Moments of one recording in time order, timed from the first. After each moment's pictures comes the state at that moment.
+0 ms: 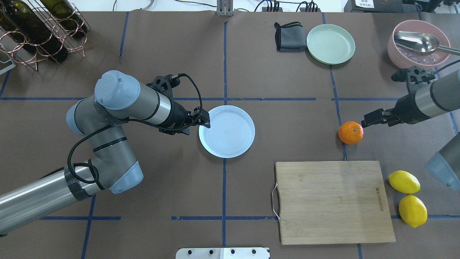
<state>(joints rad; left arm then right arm) -0.60 -2.15 -1.53 -2.26 -2.04 -1.51 0.91 -1.56 1.81 -1.05 2.18 0.88</state>
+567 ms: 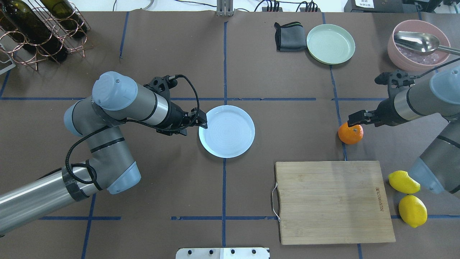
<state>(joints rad) -0.60 -2.13 -1.53 -2.26 -2.04 -1.50 0.85 -1.51 1.76 -1.04 2.09 0.96</state>
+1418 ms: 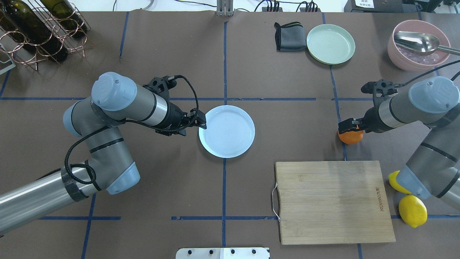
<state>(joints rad) -0.60 -2.13 -1.53 -2.26 -2.04 -1.50 0.78 -1.49 1.72 -1.04 2.04 0.97</state>
